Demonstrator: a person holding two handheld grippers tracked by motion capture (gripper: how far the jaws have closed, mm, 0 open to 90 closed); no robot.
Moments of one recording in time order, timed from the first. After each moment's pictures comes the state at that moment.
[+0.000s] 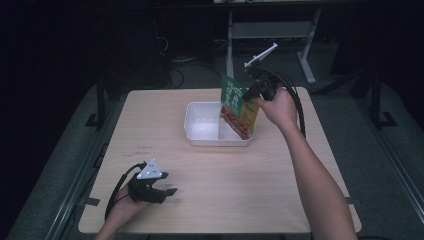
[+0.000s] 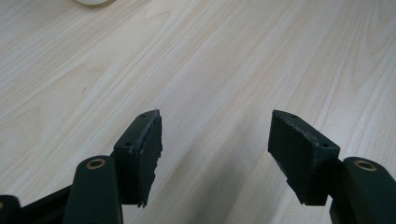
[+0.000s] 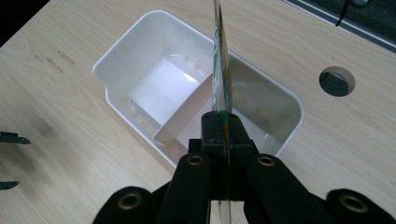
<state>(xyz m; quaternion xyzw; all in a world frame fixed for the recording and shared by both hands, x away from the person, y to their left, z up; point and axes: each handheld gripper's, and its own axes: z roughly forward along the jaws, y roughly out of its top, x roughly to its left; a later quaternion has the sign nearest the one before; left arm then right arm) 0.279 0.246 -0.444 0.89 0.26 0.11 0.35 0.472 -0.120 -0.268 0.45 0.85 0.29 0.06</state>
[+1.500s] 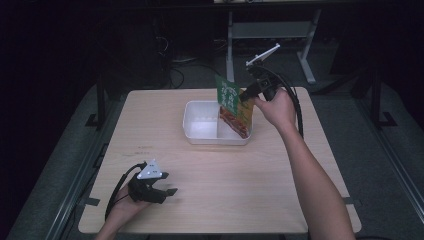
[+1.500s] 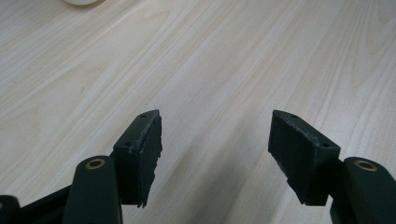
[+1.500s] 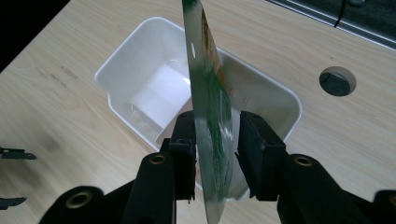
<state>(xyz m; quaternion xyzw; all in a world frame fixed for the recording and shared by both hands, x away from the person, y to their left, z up) 0.280 0.245 -0.444 0.89 0.26 0.11 0.35 0.472 -0.126 -0.271 0.47 0.83 0.31 0.05</state>
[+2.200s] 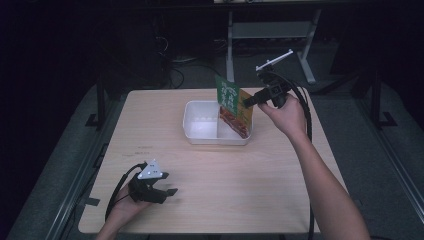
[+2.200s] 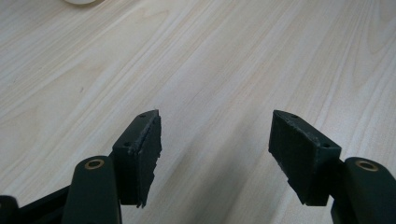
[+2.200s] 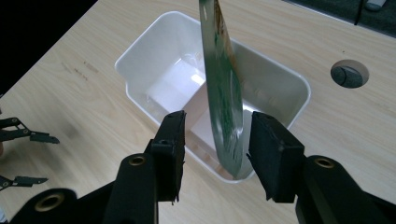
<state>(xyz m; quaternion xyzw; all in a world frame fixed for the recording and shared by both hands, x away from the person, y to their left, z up) 0.280 0.244 -0.445 0.89 0.26 0.11 0.35 0.448 -0.146 -0.273 0.46 0.82 0.34 0.04</state>
